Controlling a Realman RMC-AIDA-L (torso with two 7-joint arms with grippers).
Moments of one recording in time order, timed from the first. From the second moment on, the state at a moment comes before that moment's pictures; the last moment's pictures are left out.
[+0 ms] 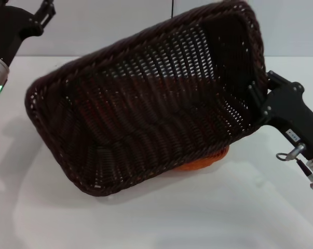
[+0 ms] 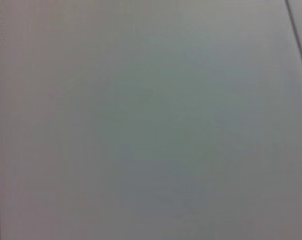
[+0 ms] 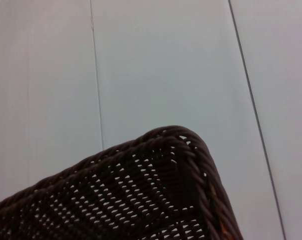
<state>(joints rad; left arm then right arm) -0.67 -2.07 0.74 0.22 0.74 1.12 -0.30 0.24 2.09 -1.76 -0.57 2.86 1.29 -2.55</state>
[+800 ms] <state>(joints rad) -0.67 -2.07 0.74 0.23 0.74 1.10 -0.30 0.35 2.09 -1.74 -0.43 2.86 1.22 -2.57</state>
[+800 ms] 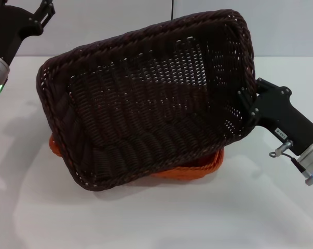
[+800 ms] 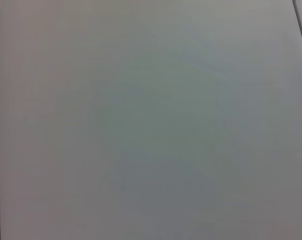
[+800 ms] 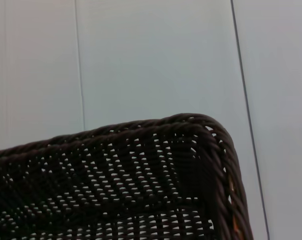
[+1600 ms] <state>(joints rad) -0.69 -2.07 0.74 0.22 0.73 1.07 -0.30 0.39 2.08 -1.74 -0.43 2.85 1.14 -2.52</state>
